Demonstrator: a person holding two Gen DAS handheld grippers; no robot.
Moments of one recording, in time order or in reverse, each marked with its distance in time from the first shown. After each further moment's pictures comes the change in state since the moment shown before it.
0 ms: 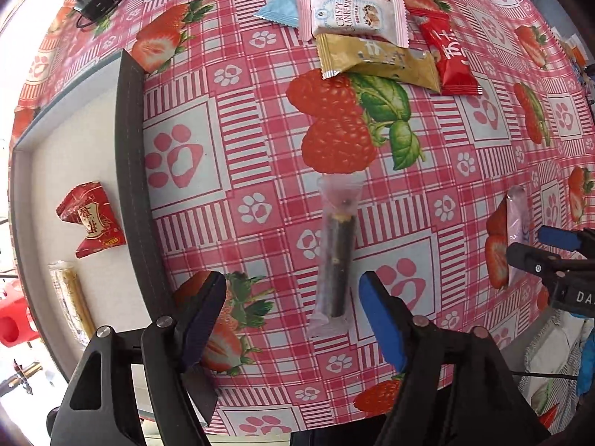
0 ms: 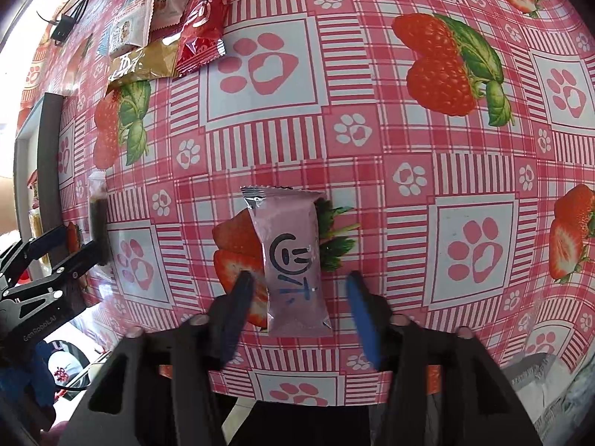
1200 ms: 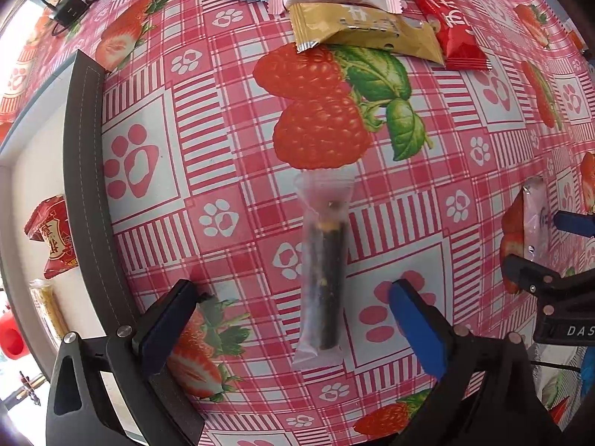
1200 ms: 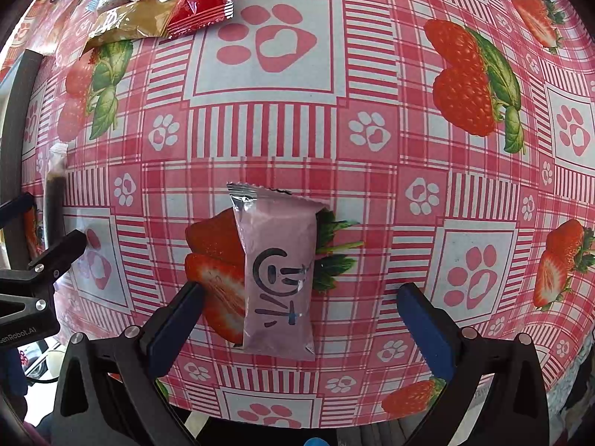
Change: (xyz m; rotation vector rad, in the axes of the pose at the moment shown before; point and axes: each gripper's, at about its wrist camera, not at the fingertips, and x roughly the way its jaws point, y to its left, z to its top) left arm 0.048 0.021 0.042 0.042 0.013 0.007; right arm 0.030 -0.011 -0.001 -0.105 0.029 -0.156
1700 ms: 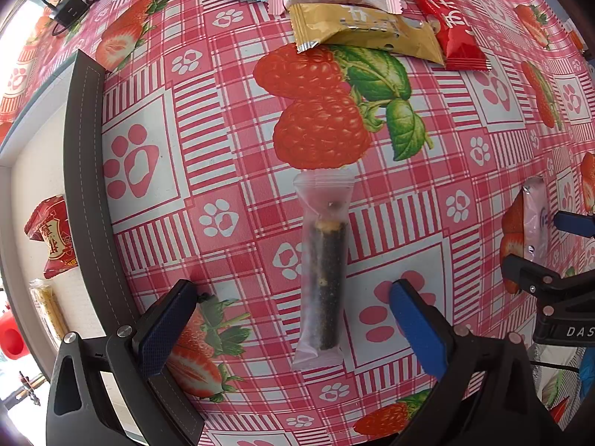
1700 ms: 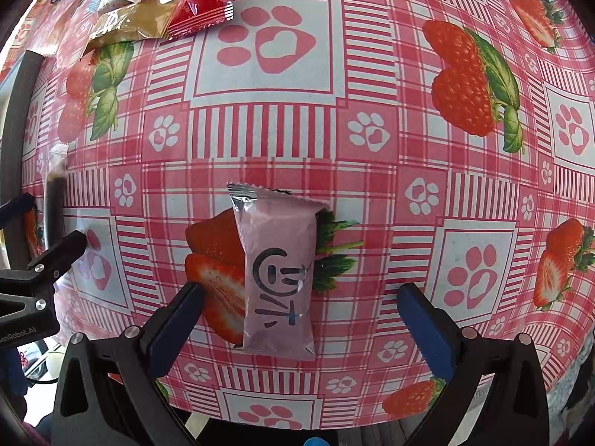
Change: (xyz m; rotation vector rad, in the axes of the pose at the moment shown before) left arm 0.001 0.000 0.002 0.000 0.000 -0.001; right arm -0.001 0.002 0.001 -0.002 -0.004 -0.005
